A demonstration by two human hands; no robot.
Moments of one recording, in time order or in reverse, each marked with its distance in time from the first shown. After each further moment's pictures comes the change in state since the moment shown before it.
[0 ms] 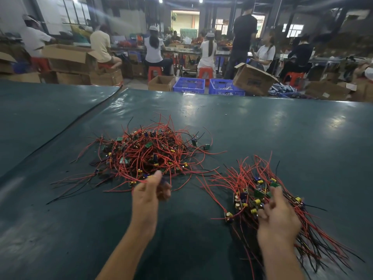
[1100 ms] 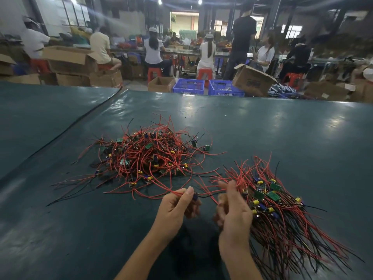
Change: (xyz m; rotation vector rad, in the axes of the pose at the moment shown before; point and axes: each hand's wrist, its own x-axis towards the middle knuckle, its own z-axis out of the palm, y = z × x) left_hand -0.012 -0.028 0.013 0.204 -0.381 0.008; right_hand -0.054 0.043 0.028 -0.141 -0.420 -0.031
